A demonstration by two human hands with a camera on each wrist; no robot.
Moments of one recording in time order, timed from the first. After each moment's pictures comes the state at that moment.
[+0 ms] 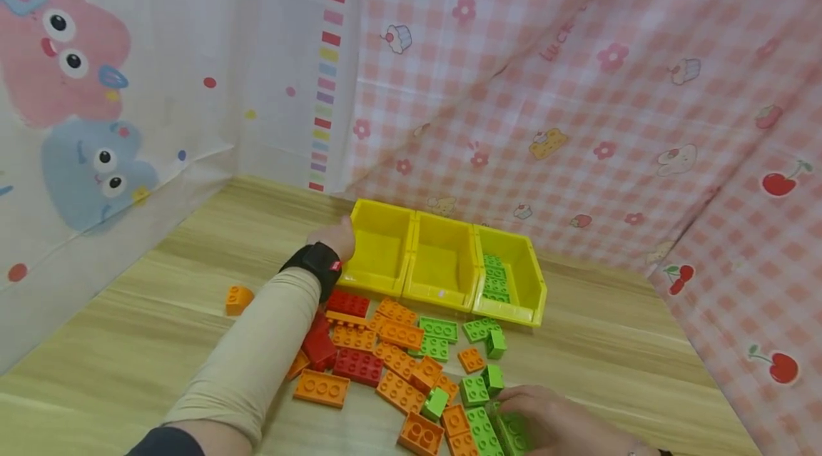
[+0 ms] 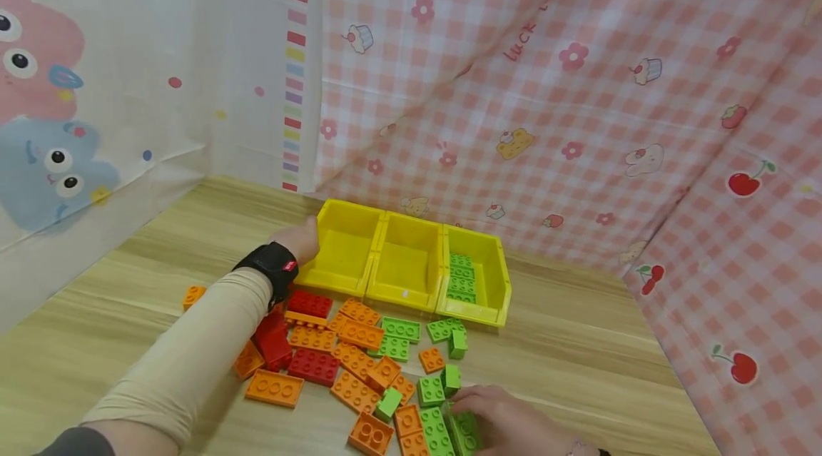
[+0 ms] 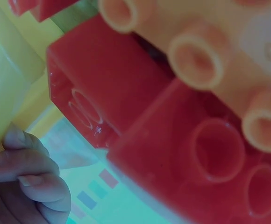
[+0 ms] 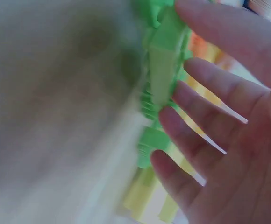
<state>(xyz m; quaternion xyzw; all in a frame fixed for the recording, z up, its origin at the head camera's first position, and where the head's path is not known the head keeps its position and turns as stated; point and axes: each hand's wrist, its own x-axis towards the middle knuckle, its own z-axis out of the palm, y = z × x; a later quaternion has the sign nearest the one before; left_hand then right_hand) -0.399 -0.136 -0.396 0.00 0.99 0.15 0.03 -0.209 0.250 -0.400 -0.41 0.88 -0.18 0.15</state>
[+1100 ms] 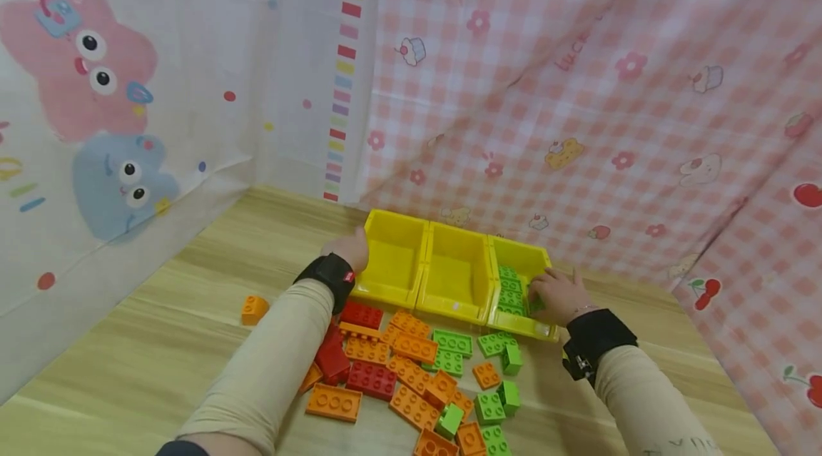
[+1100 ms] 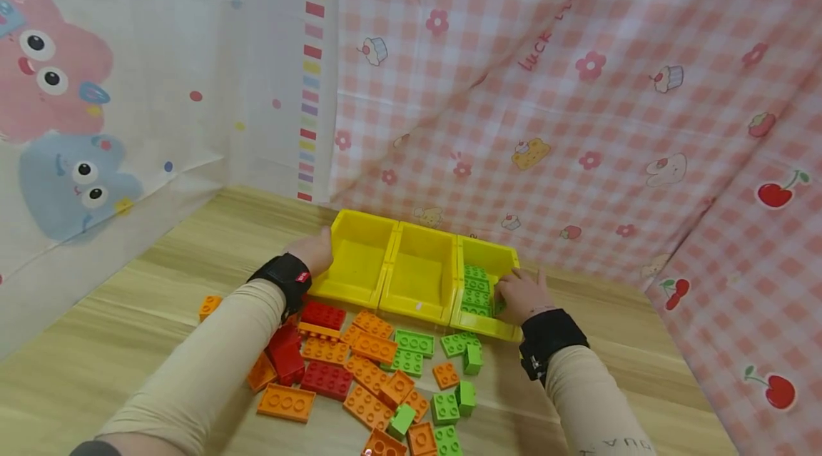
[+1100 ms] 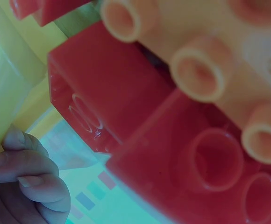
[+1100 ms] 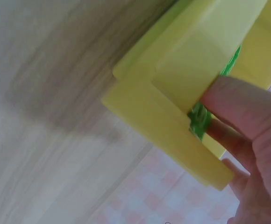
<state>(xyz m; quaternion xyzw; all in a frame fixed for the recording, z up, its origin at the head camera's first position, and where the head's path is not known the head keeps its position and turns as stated) -0.399 -0.136 -0.399 0.00 0.99 0.14 0.02 -0.374 0.244 -0.380 -0.26 0.96 0.06 -0.06</state>
